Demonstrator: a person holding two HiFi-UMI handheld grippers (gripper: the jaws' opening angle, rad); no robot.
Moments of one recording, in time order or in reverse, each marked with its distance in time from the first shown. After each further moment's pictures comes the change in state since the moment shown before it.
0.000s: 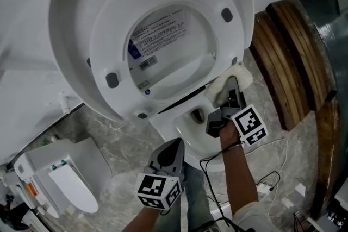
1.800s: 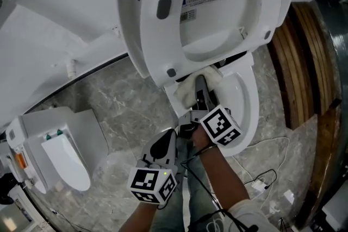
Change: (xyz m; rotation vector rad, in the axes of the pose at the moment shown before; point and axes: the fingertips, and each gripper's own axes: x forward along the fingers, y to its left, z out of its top) left arm -0.083 0.064 -0.050 -0.097 -0.078 0.163; right arm -0.054 0.062 -0.192 -0.012 0.248 0.135
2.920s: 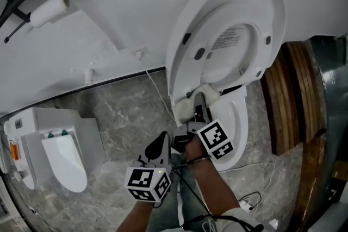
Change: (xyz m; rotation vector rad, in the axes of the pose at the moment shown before) left arm -0.058 0.014 0.095 -0.025 -0.169 0.058; right arm -0.020 0.112 0.015 0.066 -0.022 -0.009
